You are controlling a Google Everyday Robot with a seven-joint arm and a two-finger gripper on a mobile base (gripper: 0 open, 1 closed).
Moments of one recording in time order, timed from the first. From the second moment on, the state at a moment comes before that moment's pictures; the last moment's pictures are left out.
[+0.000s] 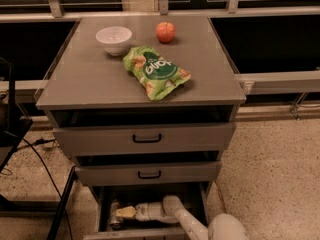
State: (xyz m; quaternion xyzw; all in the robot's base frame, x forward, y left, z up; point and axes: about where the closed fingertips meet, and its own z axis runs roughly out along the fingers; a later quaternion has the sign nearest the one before) arm 0.545 0.173 0.142 -0.79 -0.07 -0.08 0.60
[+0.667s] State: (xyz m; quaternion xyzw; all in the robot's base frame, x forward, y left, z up) arm 0.545 0.178 0.144 -0.78 -0.08 -0.08 0.61
